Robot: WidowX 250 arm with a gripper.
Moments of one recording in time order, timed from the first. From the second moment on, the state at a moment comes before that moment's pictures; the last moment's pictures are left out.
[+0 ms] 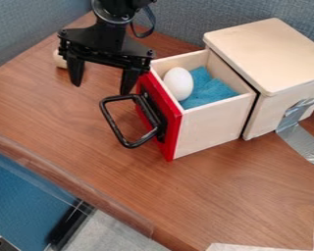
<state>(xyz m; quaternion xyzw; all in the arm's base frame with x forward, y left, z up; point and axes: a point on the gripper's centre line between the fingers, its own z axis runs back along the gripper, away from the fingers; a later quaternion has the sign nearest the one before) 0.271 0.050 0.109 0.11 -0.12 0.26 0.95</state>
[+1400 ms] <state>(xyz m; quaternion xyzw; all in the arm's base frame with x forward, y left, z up) 0.352 0.016 0.090 0.07 -0.07 0.28 0.96</state>
